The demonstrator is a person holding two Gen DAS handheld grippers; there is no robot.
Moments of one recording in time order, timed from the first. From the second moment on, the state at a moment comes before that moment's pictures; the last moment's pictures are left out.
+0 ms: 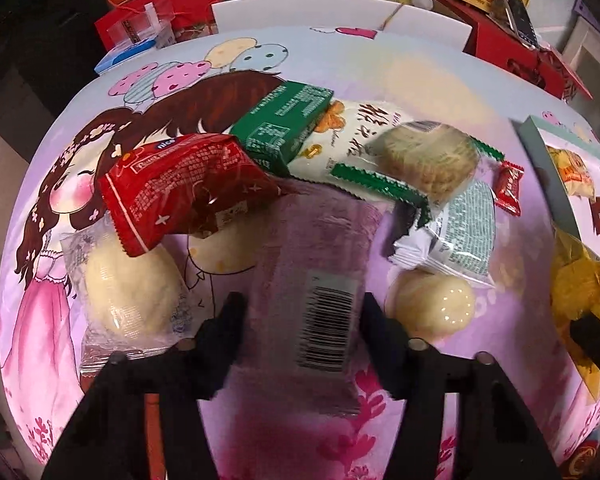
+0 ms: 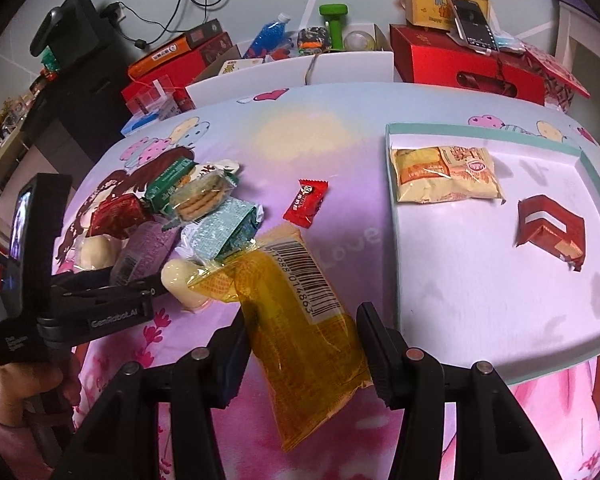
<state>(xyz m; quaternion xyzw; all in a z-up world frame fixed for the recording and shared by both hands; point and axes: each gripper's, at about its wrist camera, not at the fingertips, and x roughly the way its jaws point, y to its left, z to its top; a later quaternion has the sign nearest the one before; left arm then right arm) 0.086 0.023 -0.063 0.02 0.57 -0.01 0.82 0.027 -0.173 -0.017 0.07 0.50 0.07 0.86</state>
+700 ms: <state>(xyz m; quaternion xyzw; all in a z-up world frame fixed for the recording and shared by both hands) 0.068 0.028 -0.021 -0.01 0.53 -0.03 0.85 0.025 -0.173 -0.012 0.07 0.50 0.07 0.86</state>
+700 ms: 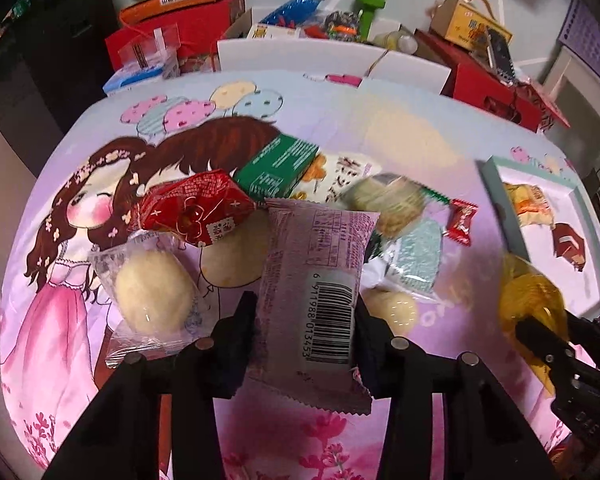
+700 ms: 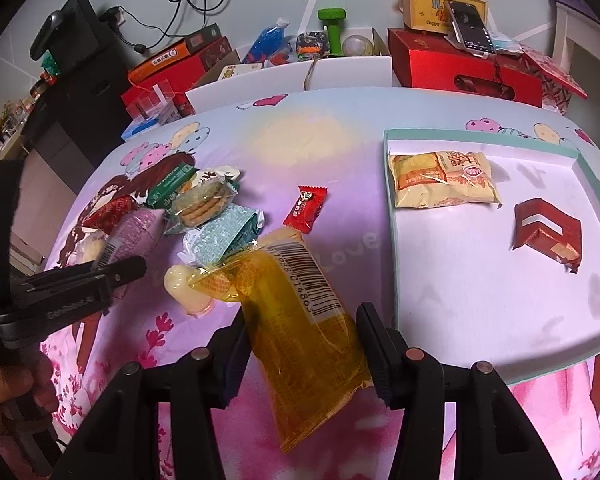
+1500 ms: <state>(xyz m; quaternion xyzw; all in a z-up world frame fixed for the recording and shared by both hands) 0.058 0.013 -0.006 0.00 0.51 -0.04 0.86 0.030 -0.165 -0.029 0.05 0.52 0.09 0.85</state>
